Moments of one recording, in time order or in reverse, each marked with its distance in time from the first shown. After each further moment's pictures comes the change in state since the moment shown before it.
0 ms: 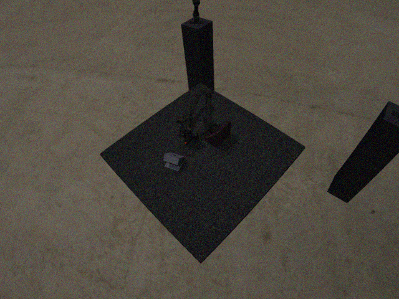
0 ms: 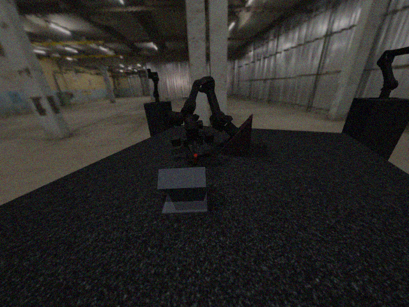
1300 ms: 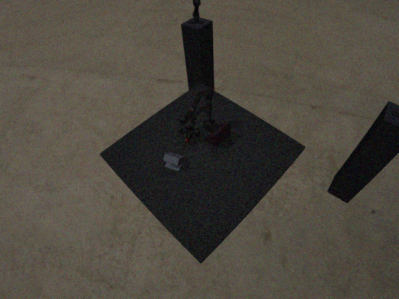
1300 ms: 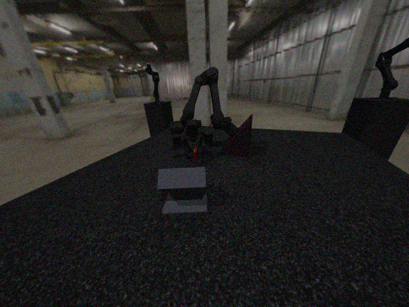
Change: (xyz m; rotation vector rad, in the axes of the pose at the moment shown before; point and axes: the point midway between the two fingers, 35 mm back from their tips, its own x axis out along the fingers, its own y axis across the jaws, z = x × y) arm -0.022 0.002 -0.016 -0.012 -0.335 -0.006
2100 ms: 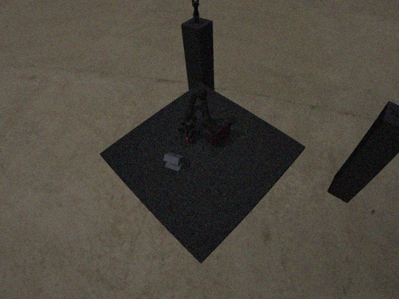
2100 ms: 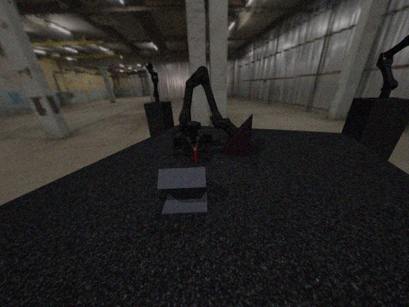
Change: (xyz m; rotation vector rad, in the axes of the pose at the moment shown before) arm -0.012 0.002 -0.009 0.002 -0.189 0.008
